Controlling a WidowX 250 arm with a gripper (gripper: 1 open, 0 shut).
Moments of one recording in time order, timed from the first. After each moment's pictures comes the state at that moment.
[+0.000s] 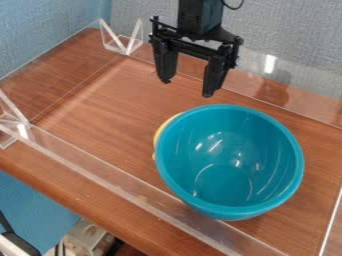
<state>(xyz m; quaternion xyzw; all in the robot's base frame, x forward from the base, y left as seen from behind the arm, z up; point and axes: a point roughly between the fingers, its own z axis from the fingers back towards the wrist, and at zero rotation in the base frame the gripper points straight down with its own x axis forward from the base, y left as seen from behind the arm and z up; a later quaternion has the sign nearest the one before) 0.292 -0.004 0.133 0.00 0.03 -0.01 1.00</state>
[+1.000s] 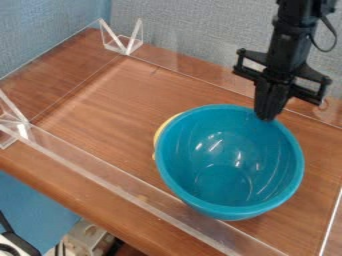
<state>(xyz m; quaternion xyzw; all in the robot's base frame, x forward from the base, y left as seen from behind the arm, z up) 0.334 -0.079 0.098 -0.01 0.04 -0.05 1.00</state>
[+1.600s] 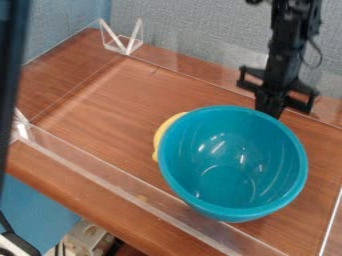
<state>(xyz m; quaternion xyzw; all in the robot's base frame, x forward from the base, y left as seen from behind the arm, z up) 0.375 -0.080 0.039 -0.01 0.04 -0.07 1.00</state>
